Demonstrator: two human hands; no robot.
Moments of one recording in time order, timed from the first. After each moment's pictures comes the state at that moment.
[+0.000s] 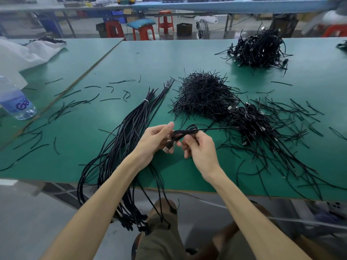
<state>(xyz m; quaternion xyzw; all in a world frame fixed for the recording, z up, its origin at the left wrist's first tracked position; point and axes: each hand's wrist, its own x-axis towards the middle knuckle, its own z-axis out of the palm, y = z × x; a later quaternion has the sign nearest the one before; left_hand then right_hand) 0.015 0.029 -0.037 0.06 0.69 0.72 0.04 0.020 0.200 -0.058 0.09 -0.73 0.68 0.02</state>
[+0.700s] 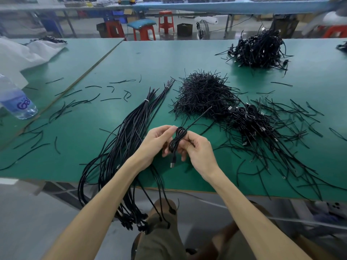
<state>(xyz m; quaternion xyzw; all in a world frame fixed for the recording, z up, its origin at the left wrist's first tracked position) 0.014 0.030 -0.042 0.06 0.73 0.68 0.03 0.023 0.197 -0.051 0.15 -0.74 0.66 -0.01</state>
